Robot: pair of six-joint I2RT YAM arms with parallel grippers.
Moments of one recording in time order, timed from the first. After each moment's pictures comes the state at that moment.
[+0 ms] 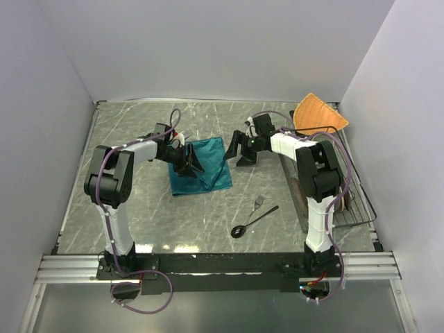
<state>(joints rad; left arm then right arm) -0.24 1.97 1.24 -0.41 0.80 -0.44 0.33 2.08 1.43 -0.31 -0.59 0.56</state>
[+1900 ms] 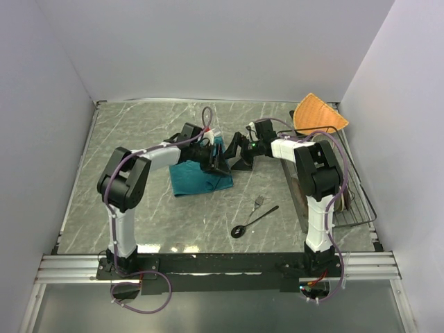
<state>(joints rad) -0.47 2.00 1.28 -0.12 0.81 -0.53 0.31 2.10 1.32 -0.13 -0.73 0.74</state>
